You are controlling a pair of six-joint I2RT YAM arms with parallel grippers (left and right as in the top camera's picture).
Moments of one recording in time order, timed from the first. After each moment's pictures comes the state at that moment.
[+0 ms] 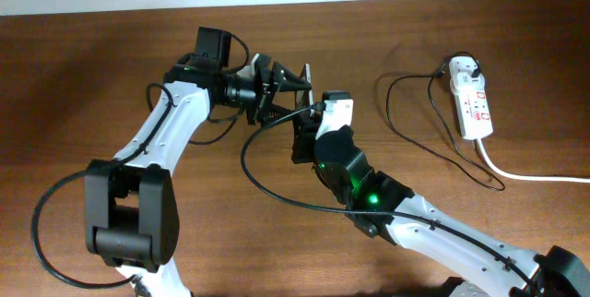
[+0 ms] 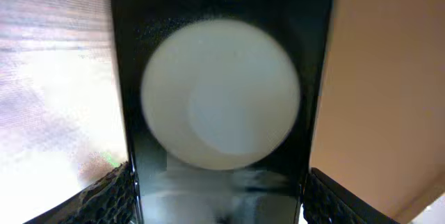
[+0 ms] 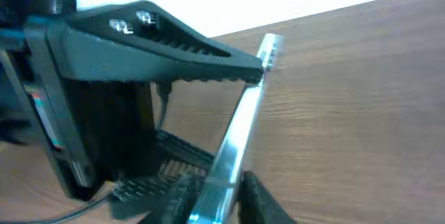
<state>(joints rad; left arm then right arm) -0.22 1.94 1.48 -0.62 1.13 -0.90 0.77 1.40 0.77 0.25 0.35 0.58</state>
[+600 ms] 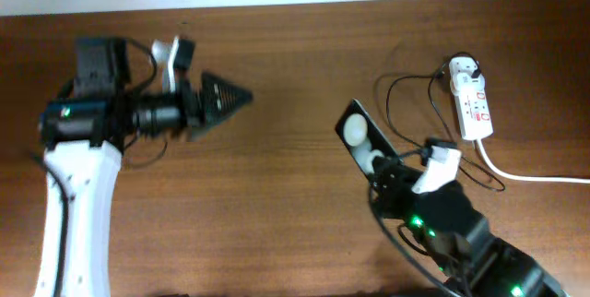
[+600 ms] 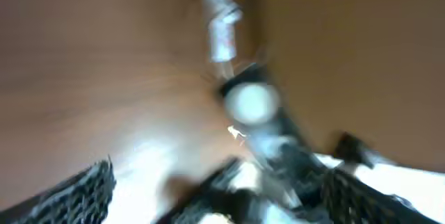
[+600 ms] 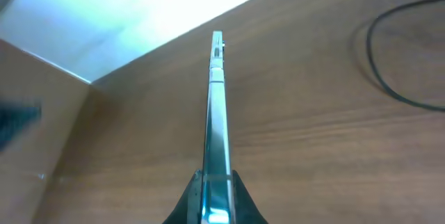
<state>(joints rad) 0.04 1.43 1.50 -1.13 1.02 -0.26 0.74 0.64 0.77 -0.59 0.32 0.84</state>
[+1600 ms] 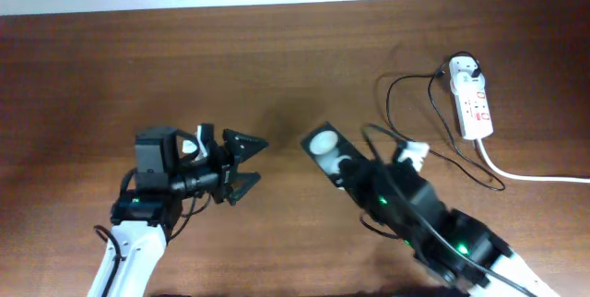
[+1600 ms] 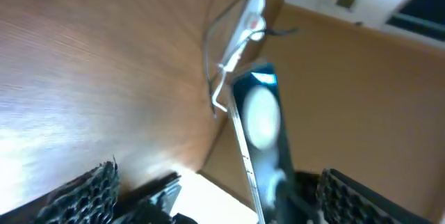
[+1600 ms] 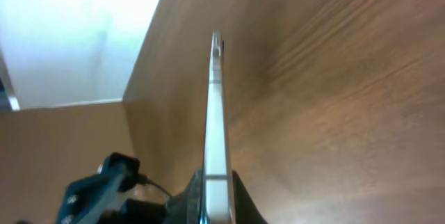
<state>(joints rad) -0.07 1.15 0.65 -0.24 0.95 -1.20 0.74 0.91 0.77 -0.48 0.13 1.45</state>
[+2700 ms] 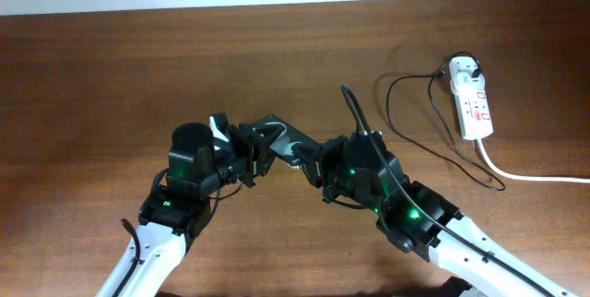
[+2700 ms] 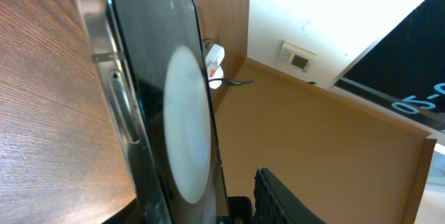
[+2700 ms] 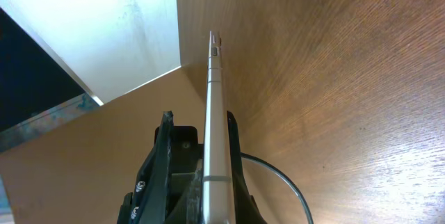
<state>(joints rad) -0.32 1.15 0.64 0.08 0.54 -1.63 0.72 1.15 0.77 -0.09 -0.13 1.84</state>
